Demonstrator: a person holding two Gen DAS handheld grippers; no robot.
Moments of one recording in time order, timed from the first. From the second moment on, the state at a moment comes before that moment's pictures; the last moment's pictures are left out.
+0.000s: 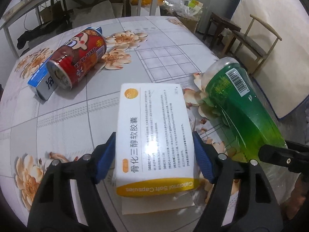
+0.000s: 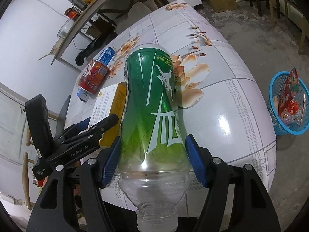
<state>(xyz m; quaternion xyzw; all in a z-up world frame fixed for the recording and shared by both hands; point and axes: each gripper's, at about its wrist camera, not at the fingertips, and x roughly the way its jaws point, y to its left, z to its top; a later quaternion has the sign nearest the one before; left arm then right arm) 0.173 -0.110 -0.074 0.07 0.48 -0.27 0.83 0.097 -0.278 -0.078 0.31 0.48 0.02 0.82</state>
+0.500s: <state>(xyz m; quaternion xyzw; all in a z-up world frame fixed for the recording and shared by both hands) 0.129 -0.066 -0.074 0.07 0.49 -0.23 0.84 0.101 -0.262 -0.082 0.28 0.51 0.03 0.81</state>
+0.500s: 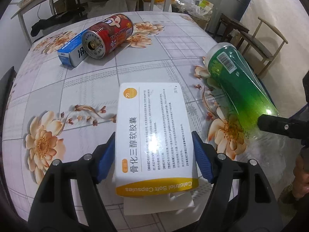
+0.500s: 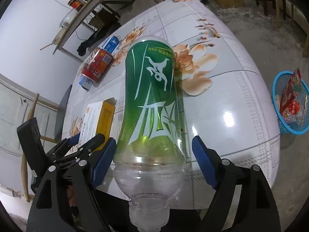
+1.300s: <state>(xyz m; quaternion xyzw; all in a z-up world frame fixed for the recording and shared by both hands) 0.128 -0.070 -0.076 0.08 0.48 -0.22 0.84 0.115 -0.259 -0.091 0.33 0.50 0.05 0.80</state>
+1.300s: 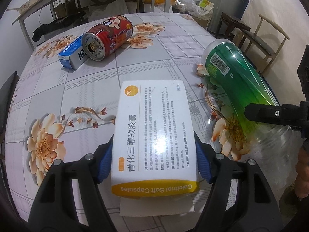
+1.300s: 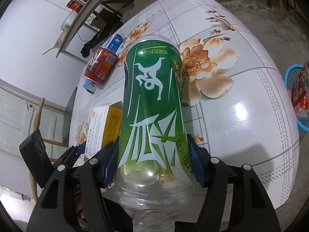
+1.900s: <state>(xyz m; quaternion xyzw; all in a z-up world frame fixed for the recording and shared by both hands) 0.119 -0.071 -0.064 0.09 0.46 -0.22 0.86 0.104 -0.267 -0.081 0.34 0.47 0.06 0.81</state>
